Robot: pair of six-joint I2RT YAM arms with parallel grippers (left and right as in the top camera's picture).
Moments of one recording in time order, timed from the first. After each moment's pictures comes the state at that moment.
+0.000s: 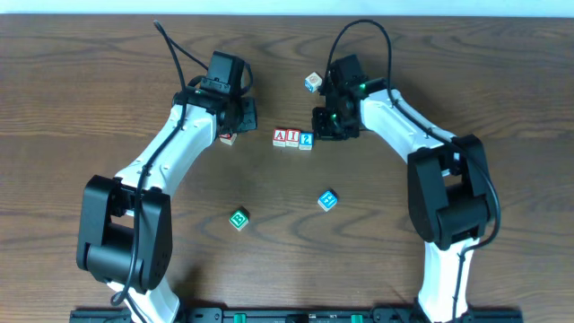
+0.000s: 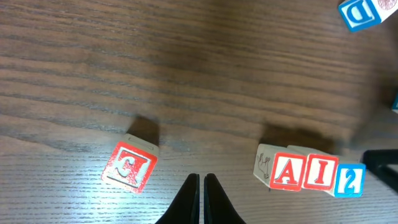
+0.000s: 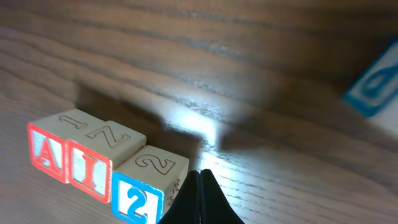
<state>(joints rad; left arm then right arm) -0.29 1.86 1.35 -0.62 0.07 -0.37 0.33 2.14 1.56 -0.72 -0.29 0.31</state>
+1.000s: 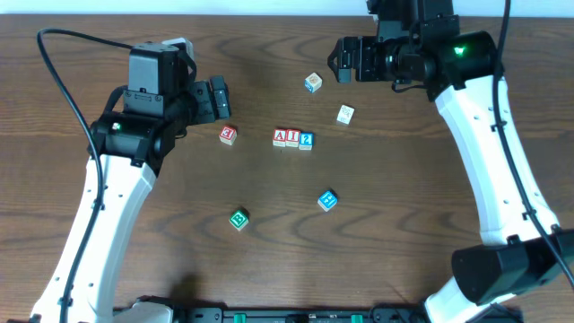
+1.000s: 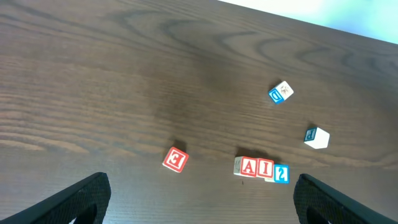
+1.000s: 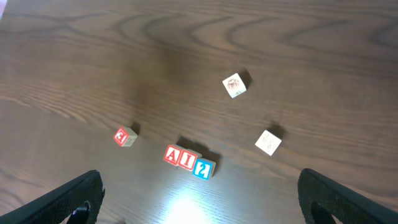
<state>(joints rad) -0.18 1.40 1.35 -0.74 0.07 -0.32 0.26 1.79 1.94 -1.04 -0.25 0.23</state>
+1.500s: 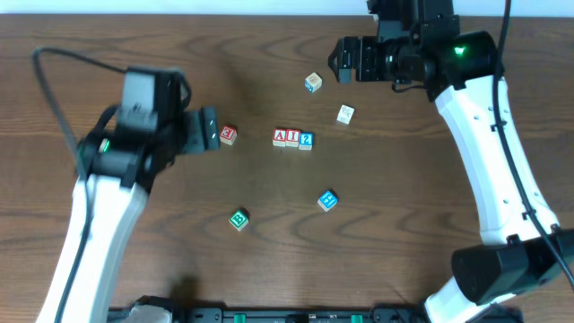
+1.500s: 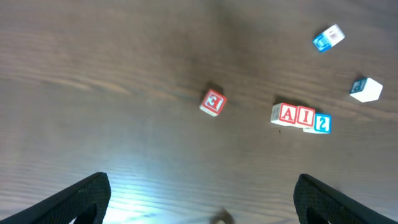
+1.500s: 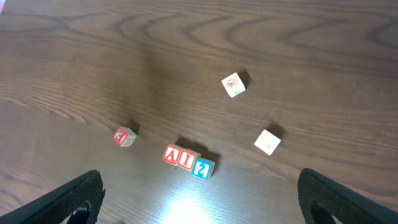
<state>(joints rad) -0.18 1.27 1.31 -0.98 -0.01 -0.26 0.26 1.79 1.94 -1.04 -0.25 0.23</state>
